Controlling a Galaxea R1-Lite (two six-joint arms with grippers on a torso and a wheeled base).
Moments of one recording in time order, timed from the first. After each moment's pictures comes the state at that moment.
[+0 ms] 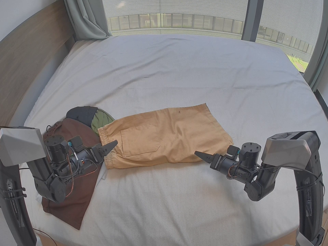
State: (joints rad) left arm -0.10 2.23 -0.52 -1.55 -0.42 -0.42; right arm 0.34 2.50 -0.78 -1.50 0.35 0.68
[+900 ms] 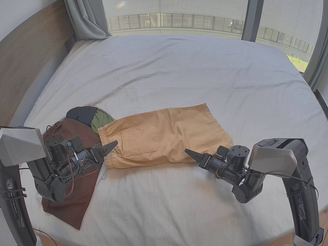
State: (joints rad) left arm -0.10 2.23 -0.52 -1.55 -0.42 -0.42; right arm 0.41 2.61 -0.94 -1.54 0.30 0.75
